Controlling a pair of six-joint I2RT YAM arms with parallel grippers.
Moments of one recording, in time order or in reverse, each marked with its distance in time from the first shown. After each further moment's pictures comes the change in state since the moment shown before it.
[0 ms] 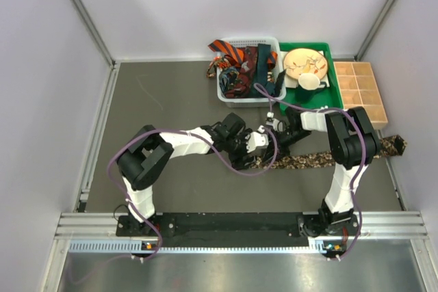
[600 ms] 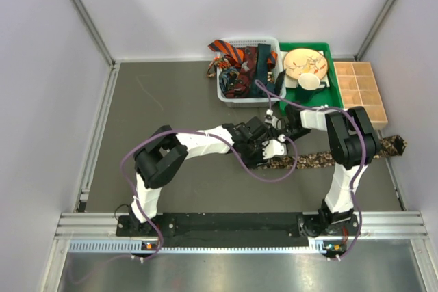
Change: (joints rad) left arm -0.126 0.137 0.259 -0.265 -0.135 0.040; right arm 0.009 0.000 0.033 -0.032 -0.094 0.031
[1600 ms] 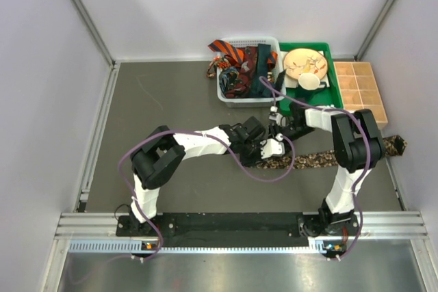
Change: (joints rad) left arm 0.005 -0.027 -0.053 0.062 0.009 -0.011; right arm -0.023 -0.040 0.000 -0.010 0.061 -0.016
